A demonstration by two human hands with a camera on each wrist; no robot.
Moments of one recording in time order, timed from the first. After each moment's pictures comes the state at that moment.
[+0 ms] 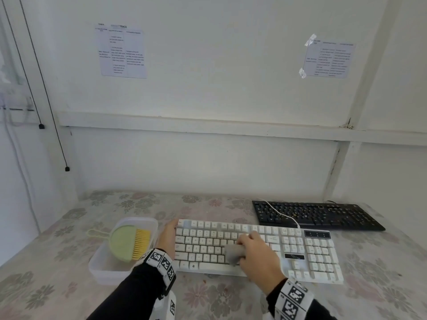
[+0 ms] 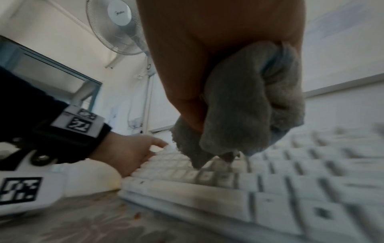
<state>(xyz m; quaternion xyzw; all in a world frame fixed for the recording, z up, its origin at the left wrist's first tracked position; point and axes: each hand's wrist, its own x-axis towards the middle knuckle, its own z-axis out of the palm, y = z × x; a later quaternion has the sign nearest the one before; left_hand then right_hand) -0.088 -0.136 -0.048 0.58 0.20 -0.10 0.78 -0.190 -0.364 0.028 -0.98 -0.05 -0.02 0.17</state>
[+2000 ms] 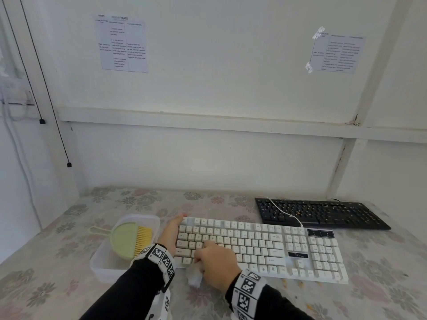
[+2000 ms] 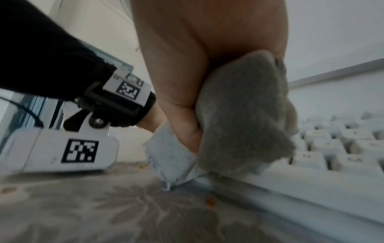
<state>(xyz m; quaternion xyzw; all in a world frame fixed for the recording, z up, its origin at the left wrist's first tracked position) -0.082 -0.144 -0.040 0.51 0.18 -0.10 0.84 -0.181 -0.286 0.018 -0.97 -0.22 0.05 0.05</state>
